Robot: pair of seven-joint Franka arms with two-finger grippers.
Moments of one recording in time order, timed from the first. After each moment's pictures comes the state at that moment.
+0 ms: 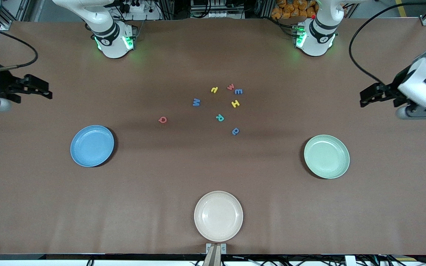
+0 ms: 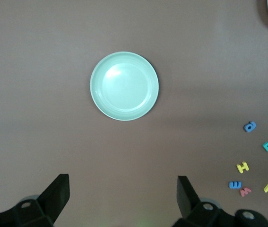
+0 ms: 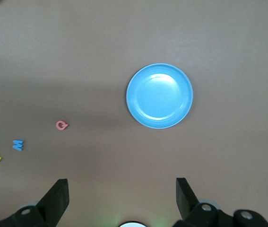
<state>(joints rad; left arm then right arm) -0.05 0.12 -0.10 -1.50 0.01 1.53 -0.13 0.09 0.06 -0.04 -1.51 0.05 1.44 -0.05</state>
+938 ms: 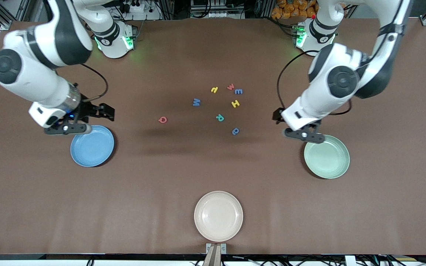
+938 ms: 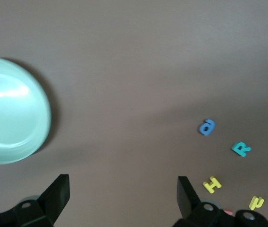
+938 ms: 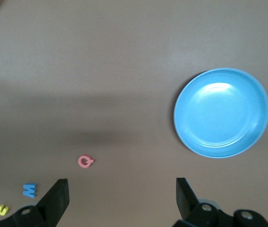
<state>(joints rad) -0.22 0.27 -0.26 -1.83 -0.01 2.05 -0.22 0.20 0.07 0.05 -1.94 0.08 1.97 0.21</state>
